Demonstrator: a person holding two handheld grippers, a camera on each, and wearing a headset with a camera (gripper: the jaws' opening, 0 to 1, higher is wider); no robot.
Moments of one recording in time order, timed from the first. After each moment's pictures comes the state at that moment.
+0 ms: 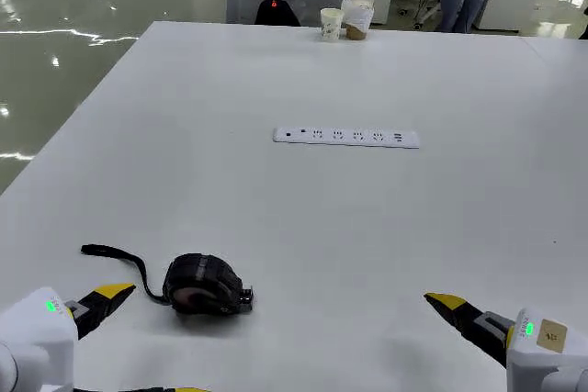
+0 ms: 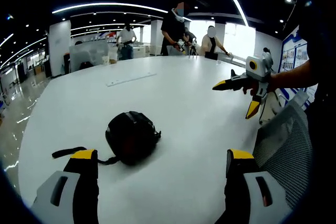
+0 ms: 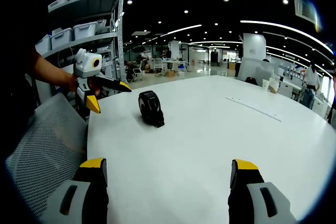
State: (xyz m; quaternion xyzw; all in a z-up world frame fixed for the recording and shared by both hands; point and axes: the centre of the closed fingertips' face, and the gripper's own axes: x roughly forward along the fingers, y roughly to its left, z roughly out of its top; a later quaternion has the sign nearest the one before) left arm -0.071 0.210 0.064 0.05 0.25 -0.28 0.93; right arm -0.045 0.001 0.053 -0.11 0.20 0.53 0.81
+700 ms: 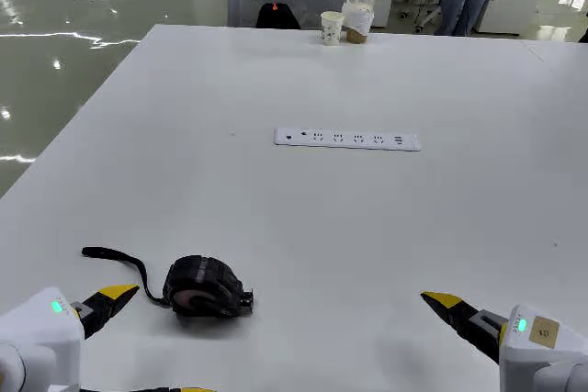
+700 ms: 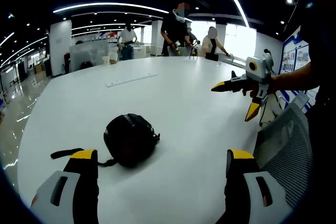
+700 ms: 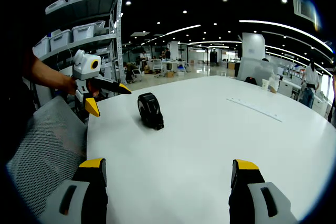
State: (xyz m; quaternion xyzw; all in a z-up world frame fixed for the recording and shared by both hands) left arm -0.066 0.205 0.066 0.05 0.25 -0.28 0.93; right arm -0.041 0.006 0.055 -0.11 0.21 0.53 0.82
